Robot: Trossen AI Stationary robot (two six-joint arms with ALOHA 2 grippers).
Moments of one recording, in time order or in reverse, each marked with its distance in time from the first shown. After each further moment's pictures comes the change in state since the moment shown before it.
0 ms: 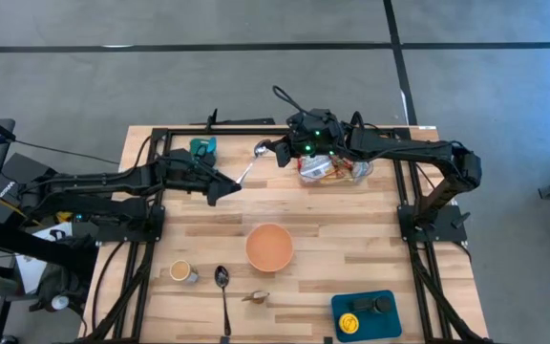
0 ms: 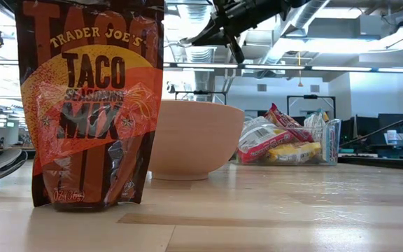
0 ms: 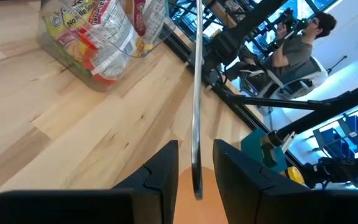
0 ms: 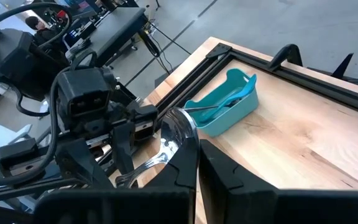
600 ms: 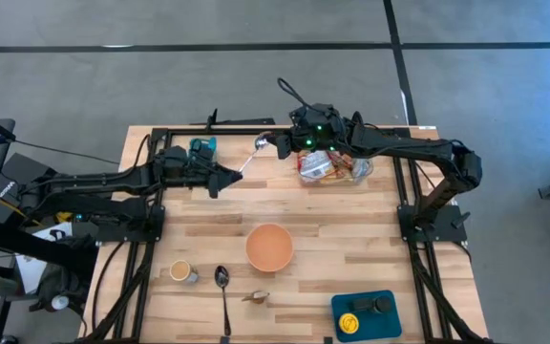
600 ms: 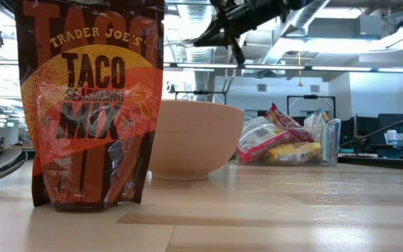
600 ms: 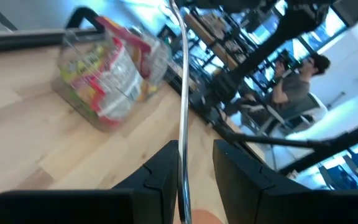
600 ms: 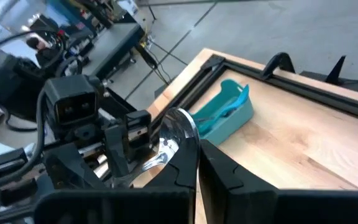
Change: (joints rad) left arm 0.000 -0.003 0.000 0.113 -0.097 -0.029; right arm -0.042 0.000 0.000 0.029 0.007 0.048
